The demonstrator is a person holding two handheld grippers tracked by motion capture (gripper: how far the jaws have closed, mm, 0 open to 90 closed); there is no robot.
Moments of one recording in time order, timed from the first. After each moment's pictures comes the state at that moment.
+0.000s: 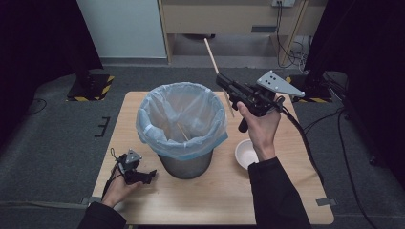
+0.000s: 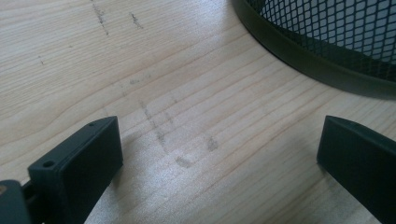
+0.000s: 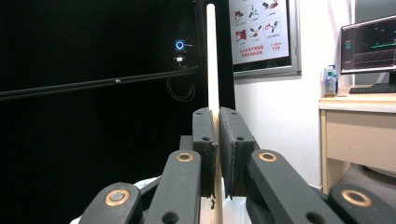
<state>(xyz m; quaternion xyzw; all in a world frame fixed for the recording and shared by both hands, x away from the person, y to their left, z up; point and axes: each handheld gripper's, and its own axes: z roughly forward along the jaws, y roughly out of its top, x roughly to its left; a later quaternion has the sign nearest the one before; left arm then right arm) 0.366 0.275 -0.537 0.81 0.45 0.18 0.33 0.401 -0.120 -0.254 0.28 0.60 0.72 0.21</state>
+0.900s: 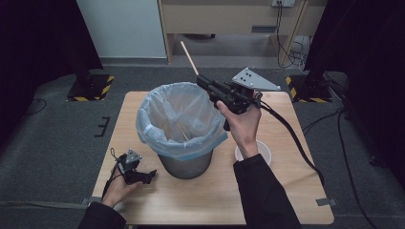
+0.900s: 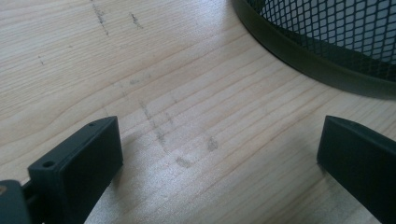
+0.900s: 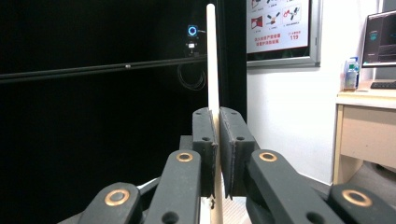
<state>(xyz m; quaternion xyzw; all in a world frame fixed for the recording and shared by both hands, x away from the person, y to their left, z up) 0.366 0.275 -0.537 0.81 0.45 0.18 0.33 0.407 -0.078 -0.254 0.26 0.63 0.70 0.20</state>
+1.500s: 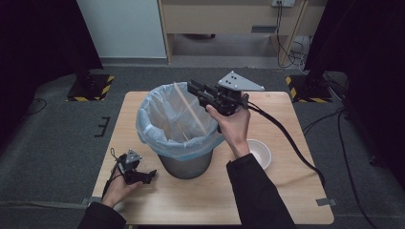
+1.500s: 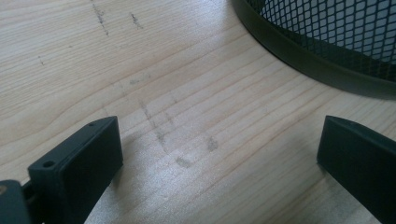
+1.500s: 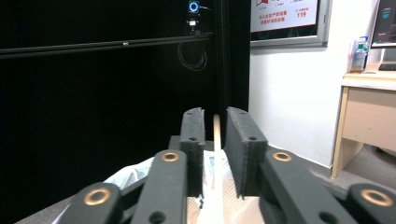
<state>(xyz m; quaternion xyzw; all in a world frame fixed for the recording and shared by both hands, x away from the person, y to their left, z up) 0.366 0.275 -0.537 0.81 0.45 0.18 0.33 0.418 -0.059 -0.271 0.26 0.66 0.68 0.19</state>
